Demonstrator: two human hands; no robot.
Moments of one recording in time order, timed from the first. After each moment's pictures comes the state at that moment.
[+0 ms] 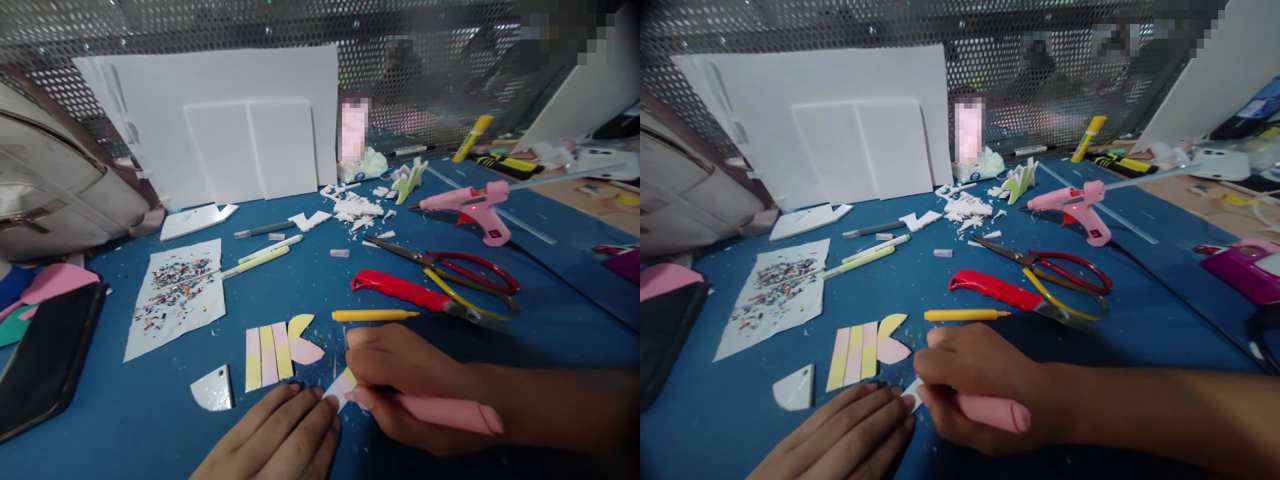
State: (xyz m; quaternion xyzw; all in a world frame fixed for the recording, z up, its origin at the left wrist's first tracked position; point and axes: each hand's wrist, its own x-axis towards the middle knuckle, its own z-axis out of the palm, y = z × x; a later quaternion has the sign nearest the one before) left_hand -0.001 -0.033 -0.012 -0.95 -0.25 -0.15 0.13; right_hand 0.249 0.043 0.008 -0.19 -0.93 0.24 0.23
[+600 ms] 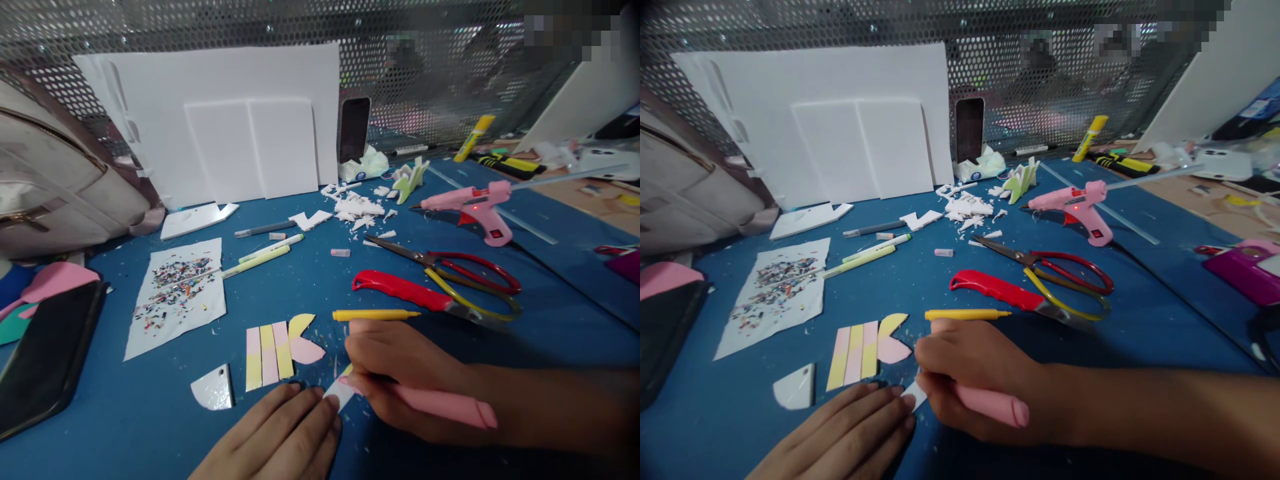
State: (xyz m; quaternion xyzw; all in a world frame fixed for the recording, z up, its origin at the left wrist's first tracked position) left_hand 0.004 -0.034 -0.013 -0.94 -0.27 -0.19 0.12; right_hand 0.252 0.043 0.004 -0.22 -0.91 0.27 0.21
